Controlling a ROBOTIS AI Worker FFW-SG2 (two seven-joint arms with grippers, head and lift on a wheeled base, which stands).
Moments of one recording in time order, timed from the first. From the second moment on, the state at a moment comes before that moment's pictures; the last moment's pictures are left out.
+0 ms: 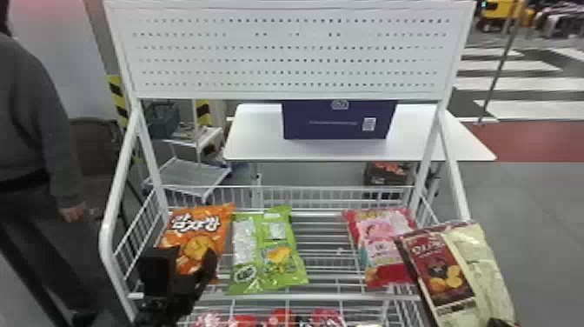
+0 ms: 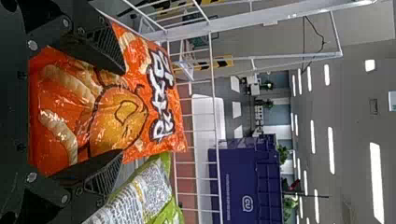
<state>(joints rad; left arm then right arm) -0.03 0.21 -0.18 -1.42 0.18 0.08 0.16 0.83 -0.26 -0.08 -2.09 -0.27 -0.30 0.07</state>
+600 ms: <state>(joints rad) 0.05 0.22 -0.17 -1.57 0.18 0.14 0.19 0.83 -0.26 -0.08 -2.09 -0.27 -0.30 0.07</state>
